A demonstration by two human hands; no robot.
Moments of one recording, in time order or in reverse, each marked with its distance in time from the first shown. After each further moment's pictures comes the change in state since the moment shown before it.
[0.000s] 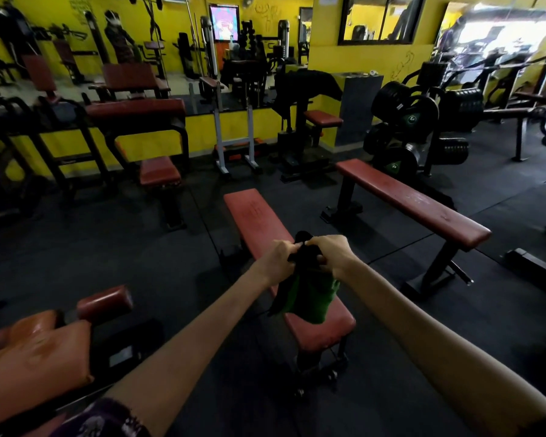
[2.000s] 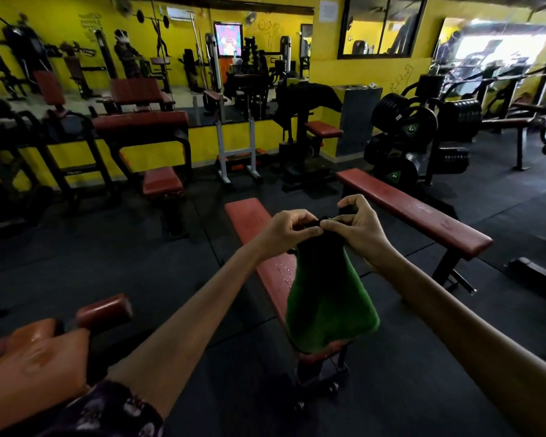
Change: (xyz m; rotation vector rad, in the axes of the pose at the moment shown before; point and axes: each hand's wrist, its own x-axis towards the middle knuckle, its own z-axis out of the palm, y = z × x) left_hand 0.023 0.037 -0.046 -0.380 -0.017 0.079; right_hand -0.032 -0.040 -0.058 -0.038 -0.229 -0.601
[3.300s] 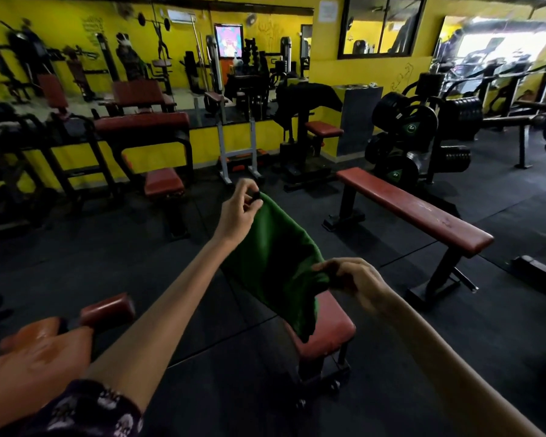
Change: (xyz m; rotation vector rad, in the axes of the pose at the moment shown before) left_hand -0.010 -0.030 -0.037 0.241 0.598 0.038; right_hand -0.054 0.054 -0.012 0.146 -0.271 0.293
